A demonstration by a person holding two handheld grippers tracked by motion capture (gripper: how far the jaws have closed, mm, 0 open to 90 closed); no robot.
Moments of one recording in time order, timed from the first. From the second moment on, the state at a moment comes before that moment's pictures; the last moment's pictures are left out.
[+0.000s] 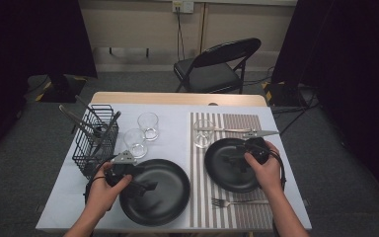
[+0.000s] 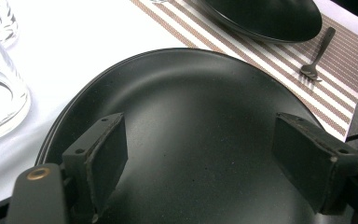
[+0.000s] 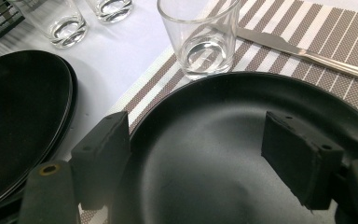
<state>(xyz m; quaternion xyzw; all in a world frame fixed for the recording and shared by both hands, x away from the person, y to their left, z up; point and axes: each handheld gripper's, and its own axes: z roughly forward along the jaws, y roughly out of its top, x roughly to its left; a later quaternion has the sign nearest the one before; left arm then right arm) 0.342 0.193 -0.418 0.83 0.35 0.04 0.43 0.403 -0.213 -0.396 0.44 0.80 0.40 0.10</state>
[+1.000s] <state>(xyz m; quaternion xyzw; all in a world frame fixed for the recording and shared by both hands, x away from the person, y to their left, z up) 0.342 0.191 -0.419 0.83 0.35 0.04 0.42 0.380 -0.236 -0.417 0.46 0.78 0.41 0.10</state>
